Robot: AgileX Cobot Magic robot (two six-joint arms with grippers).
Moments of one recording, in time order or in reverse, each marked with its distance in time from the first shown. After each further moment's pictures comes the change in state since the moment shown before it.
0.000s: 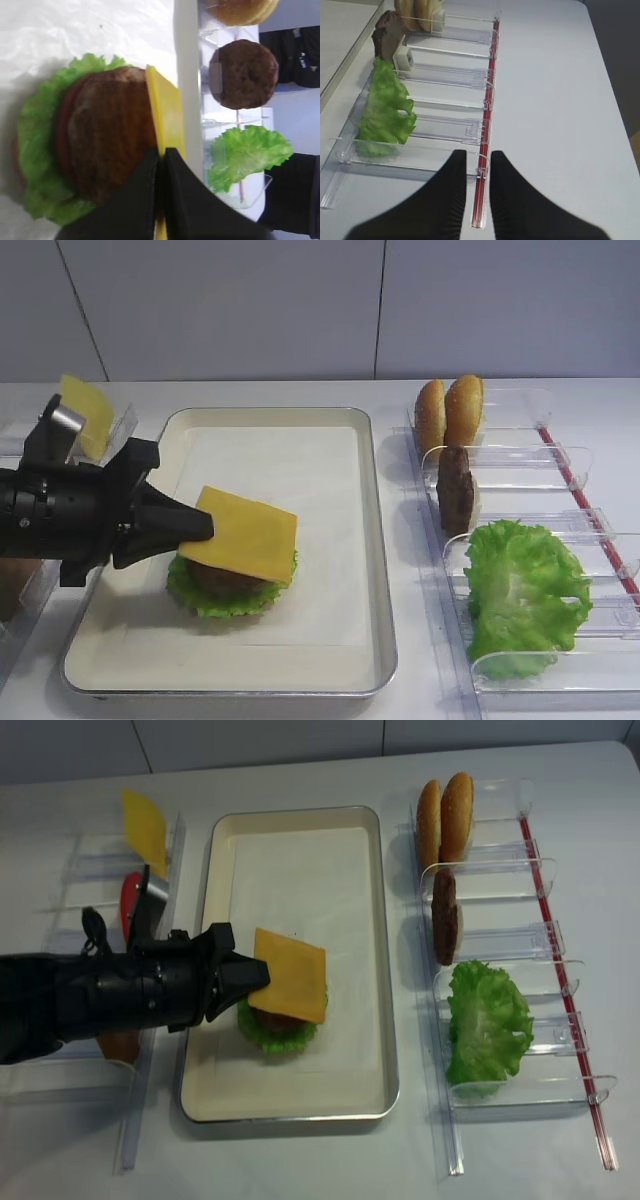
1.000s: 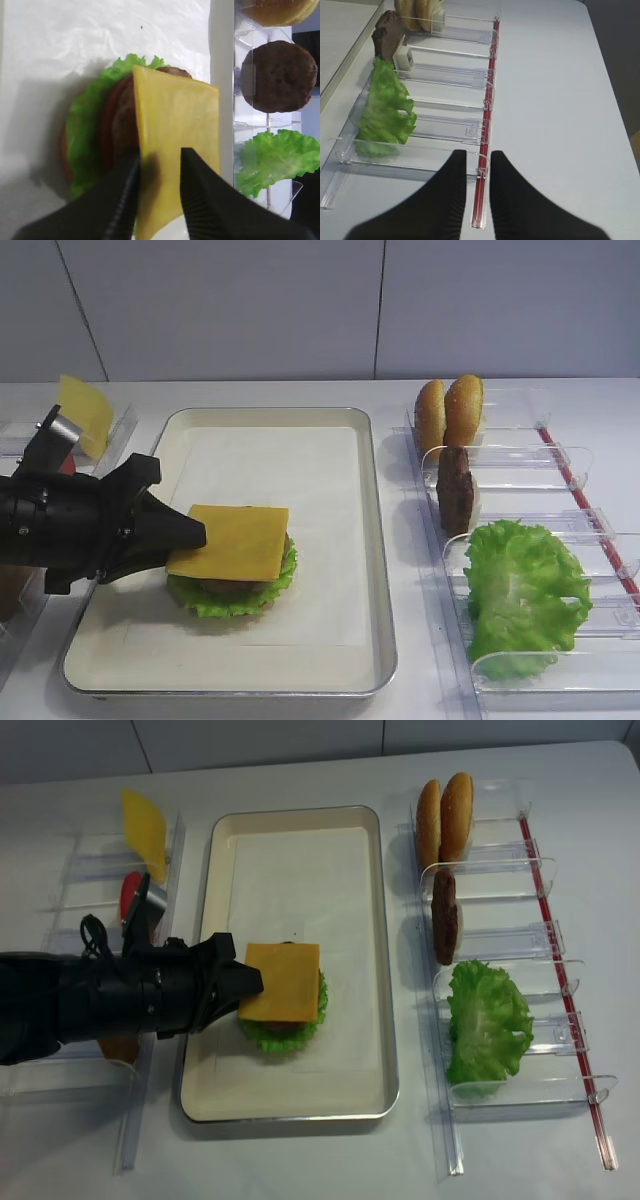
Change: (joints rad) left arm 0.000 0.002 0.000 0.056 -0.077 -0.036; right arm 0.000 0.000 0.000 0.001 0.000 0.000
